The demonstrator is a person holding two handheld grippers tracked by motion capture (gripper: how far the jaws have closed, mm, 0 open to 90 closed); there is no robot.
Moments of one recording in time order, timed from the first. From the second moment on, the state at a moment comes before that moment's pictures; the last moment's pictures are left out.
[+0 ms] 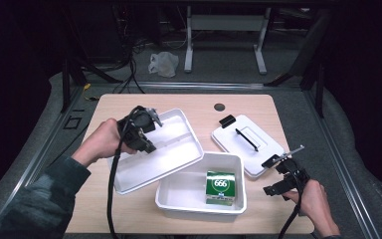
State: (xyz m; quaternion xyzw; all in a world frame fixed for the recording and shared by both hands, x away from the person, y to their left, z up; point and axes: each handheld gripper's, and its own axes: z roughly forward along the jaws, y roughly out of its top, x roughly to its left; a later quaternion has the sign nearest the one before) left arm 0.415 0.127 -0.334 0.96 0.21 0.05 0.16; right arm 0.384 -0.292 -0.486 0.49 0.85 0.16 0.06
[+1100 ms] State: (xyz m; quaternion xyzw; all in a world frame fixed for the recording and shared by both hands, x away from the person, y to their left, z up) left arm 0.400 0.002 -0.390 0.99 0.04 -0.01 0.11; right arm 0.383 -0.291 -0.488 0.49 0.86 0.16 0.06
